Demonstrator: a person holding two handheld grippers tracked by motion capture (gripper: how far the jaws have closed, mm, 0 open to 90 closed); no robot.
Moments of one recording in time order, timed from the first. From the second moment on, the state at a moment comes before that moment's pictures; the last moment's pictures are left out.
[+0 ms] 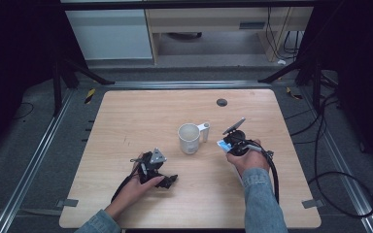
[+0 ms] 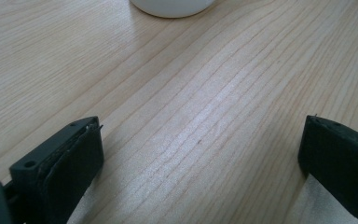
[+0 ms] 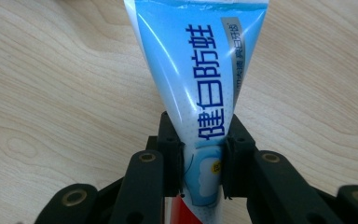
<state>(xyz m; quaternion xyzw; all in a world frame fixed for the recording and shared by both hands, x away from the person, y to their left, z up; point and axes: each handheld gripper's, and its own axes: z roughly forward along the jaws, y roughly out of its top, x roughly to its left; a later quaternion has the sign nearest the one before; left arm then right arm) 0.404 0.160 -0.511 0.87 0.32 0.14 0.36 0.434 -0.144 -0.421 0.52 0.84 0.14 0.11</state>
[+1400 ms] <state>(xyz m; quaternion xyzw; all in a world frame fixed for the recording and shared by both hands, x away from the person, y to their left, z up) 0.404 0.160 -0.511 0.87 0.32 0.14 0.36 0.416 -0.161 -0.358 0.53 0.75 0.31 0.25</state>
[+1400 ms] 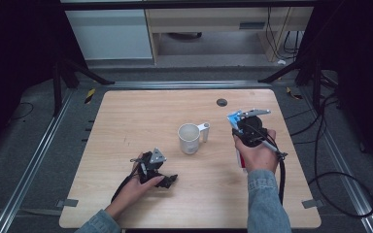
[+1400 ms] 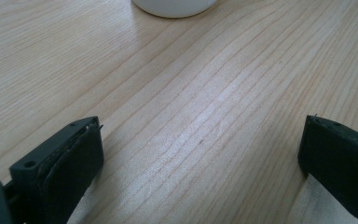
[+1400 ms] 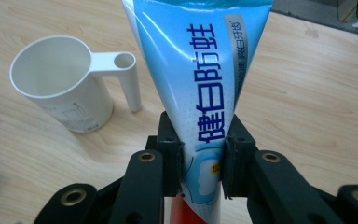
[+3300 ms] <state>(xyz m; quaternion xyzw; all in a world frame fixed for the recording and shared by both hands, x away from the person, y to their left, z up) 0.404 0.161 -0.511 0.87 0.32 0.14 0.36 0.451 -0.055 -0.310 0.46 0.64 0.51 0.35</state>
